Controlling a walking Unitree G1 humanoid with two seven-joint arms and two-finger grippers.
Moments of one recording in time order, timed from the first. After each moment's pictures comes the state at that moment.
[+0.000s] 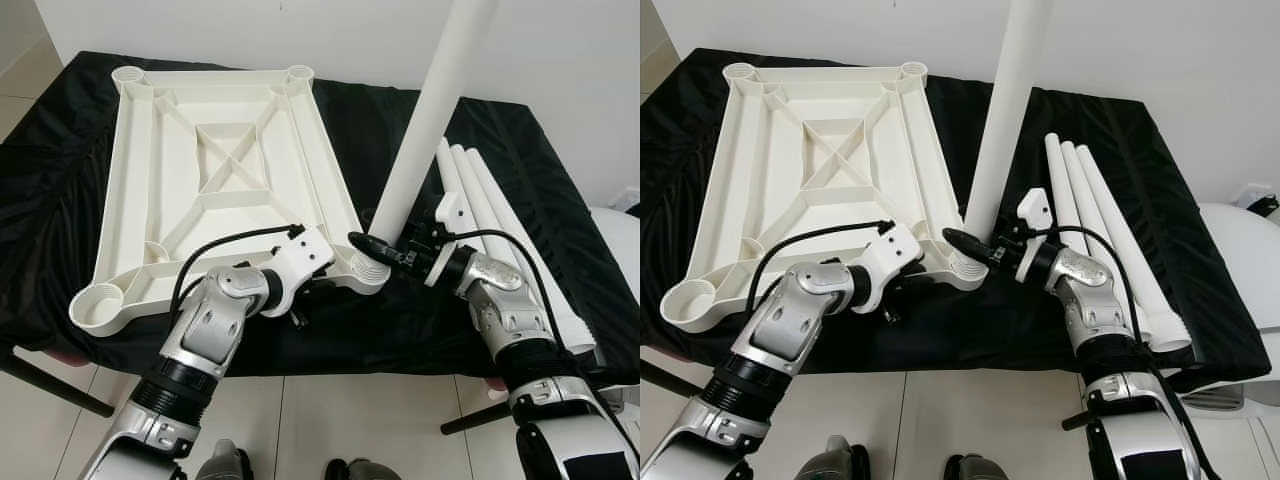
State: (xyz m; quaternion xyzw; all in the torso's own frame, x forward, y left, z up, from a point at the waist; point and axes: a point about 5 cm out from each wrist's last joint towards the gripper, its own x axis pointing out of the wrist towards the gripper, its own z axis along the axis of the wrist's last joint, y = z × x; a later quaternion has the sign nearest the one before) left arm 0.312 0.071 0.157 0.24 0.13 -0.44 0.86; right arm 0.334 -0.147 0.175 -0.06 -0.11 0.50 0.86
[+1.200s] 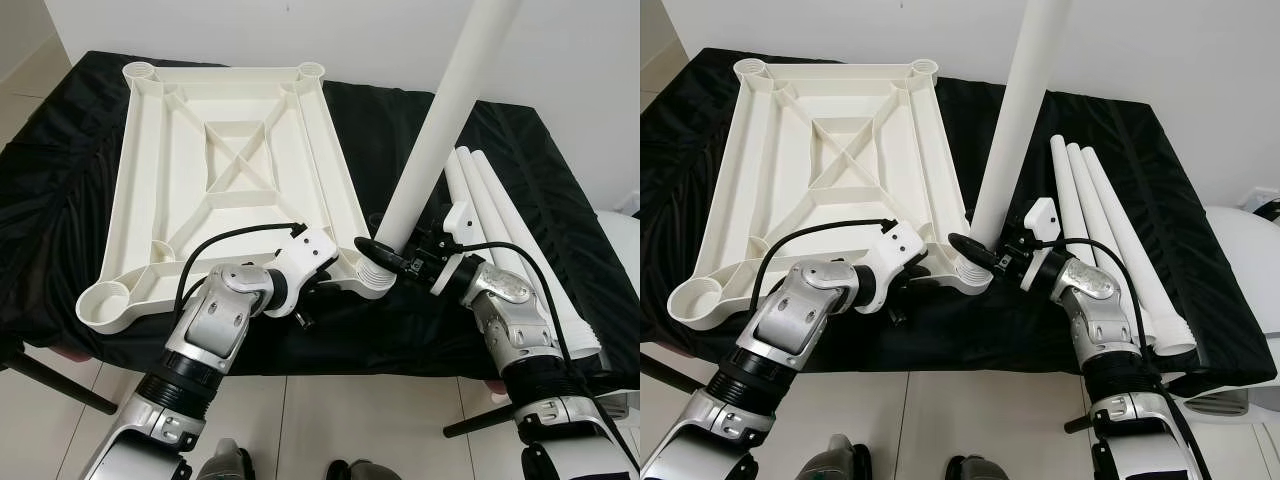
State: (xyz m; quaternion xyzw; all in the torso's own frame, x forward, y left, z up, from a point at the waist) left arm 0.314 0.067 0.158 0.20 0.16 -0.45 0.86; right arm 0.325 -0.151 0.173 -0.07 -0.12 0.49 0.86
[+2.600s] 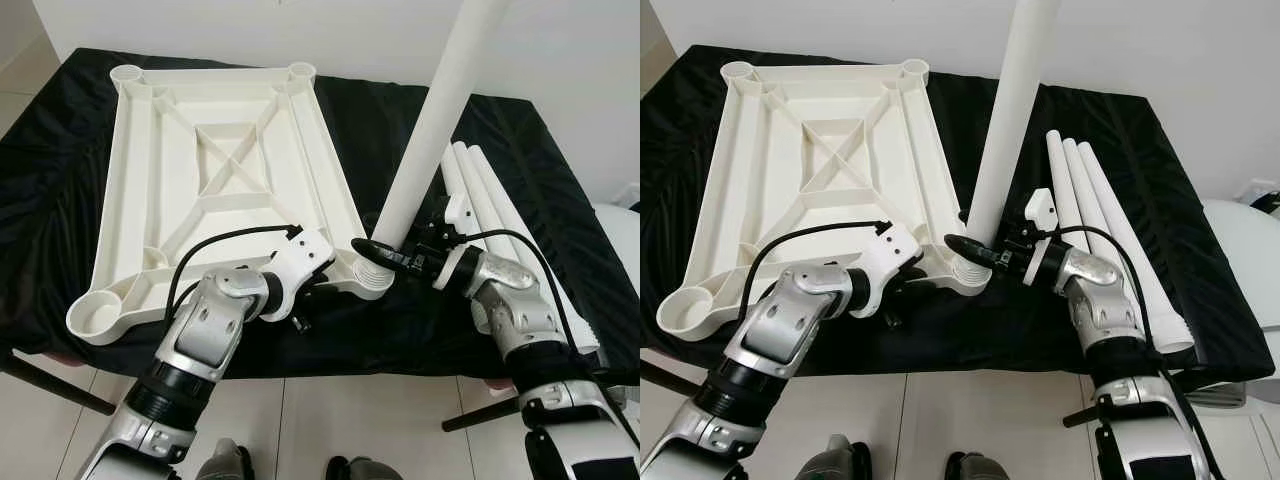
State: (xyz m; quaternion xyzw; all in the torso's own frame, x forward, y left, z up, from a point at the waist) left arm 0.300 0.072 0.163 0.19 0.16 -0.45 0.86; right arm 0.332 -0.153 0.184 -0.06 -0.09 0.56 0.82
